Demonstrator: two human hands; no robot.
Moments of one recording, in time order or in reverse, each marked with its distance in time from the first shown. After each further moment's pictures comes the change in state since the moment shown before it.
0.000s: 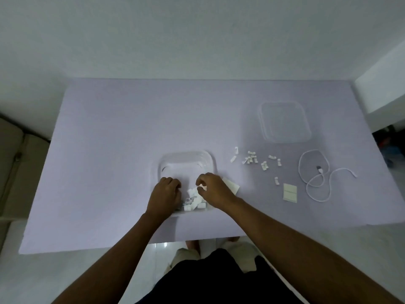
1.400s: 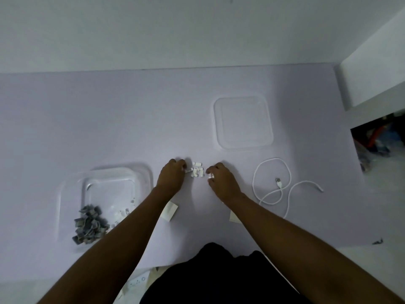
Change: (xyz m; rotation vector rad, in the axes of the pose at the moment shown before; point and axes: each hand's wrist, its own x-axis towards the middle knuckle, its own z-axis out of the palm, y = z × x) left_hand 0.197 0.197 0.150 0.011 -0.337 -0.232; right_hand 0.027 0.245 -0.156 -0.046 0.133 0.119
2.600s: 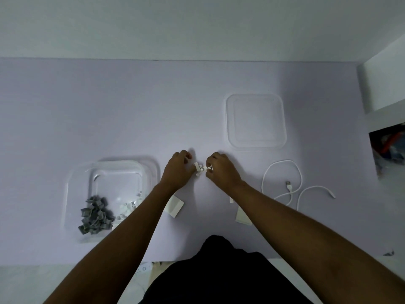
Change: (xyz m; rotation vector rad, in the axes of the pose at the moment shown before) left_hand -0.004 -0.007 -0.004 -0.345 0.061 -0.071; right_hand 0.039 -0.011 0.010 -0.132 -0.013 -0.209
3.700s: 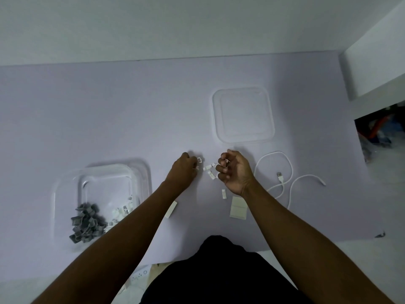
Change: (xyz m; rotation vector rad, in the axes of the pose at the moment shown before) left_hand 0.003 0.023 0.027 0.351 -0.145 0.253; right_hand -0.035 0.016 -0.049 1.886 -0.066 0.760
